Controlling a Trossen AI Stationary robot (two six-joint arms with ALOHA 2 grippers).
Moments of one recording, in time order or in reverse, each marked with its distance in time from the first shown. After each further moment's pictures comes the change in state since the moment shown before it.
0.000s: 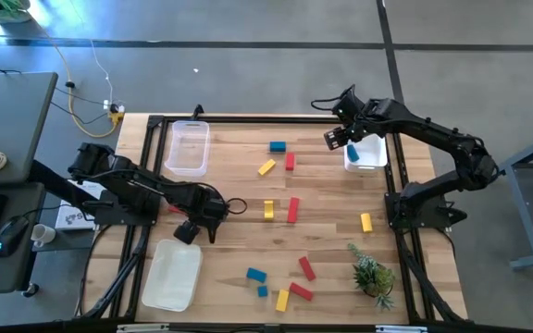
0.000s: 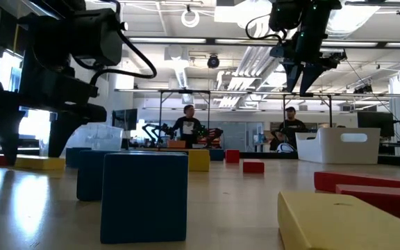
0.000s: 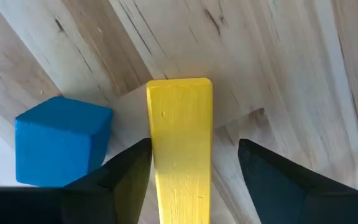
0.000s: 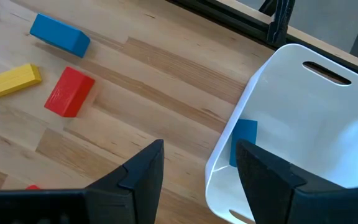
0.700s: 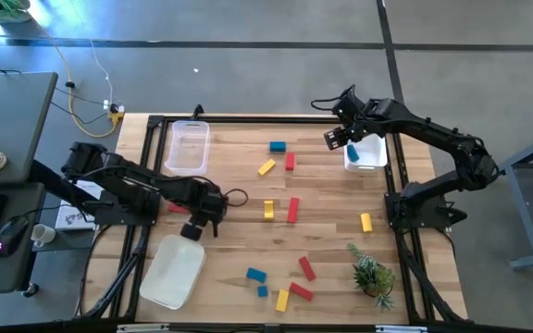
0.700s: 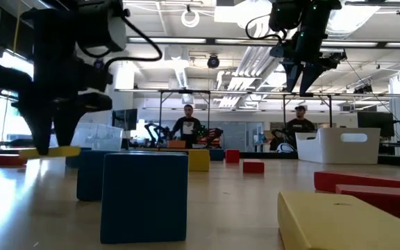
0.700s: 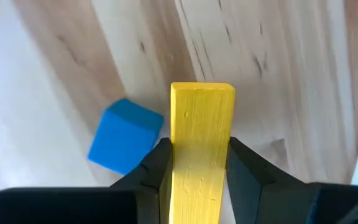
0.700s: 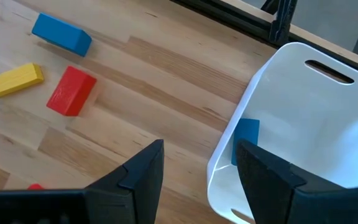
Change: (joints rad) left arm 0.044 -0.088 0.017 0.025 -0.022 -0.152; right arm 0.000 0.000 0.000 0.000 -0.013 0.003
